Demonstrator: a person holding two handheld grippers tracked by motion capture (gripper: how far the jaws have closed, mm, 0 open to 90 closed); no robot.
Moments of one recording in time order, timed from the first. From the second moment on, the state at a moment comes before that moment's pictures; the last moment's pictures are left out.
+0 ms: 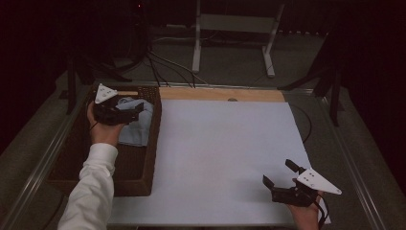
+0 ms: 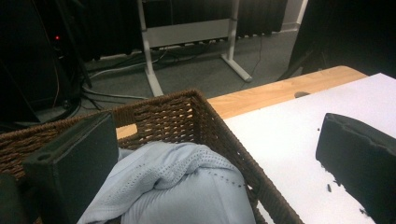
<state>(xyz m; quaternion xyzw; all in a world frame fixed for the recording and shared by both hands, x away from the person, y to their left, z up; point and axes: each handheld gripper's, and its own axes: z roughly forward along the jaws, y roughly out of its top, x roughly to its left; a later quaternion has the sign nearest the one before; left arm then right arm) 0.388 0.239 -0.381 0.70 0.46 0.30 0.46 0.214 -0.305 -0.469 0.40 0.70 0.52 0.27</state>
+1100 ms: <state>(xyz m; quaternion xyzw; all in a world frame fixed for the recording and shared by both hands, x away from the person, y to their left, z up) 0.417 0.228 -0.399 0.68 0.49 0.29 0.45 0.213 -0.306 -0.468 0.40 0.70 0.52 0.28</state>
